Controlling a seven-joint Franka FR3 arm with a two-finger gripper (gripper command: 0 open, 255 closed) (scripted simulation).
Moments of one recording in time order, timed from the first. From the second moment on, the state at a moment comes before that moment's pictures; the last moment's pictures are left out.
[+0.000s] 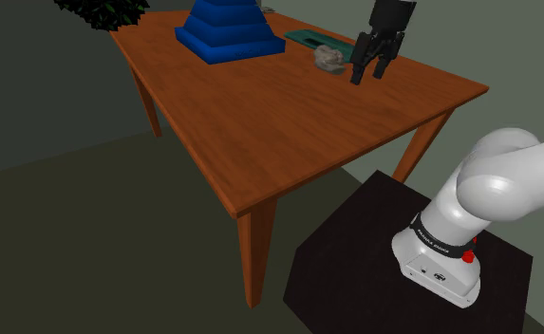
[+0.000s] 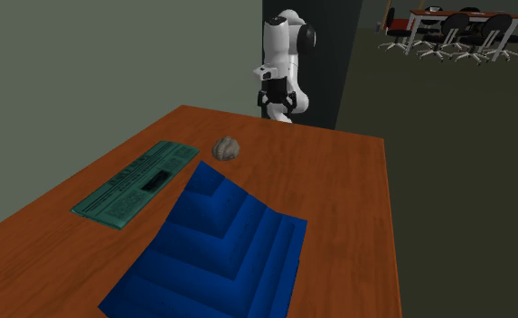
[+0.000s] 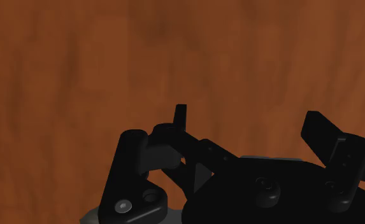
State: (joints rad) arm 0.01 -0.78 -0.05 -2.43 0.02 1.66 0.09
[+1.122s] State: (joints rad) arm -0.15 -0.20 0.12 -2.00 -0.35 1.75 0.47
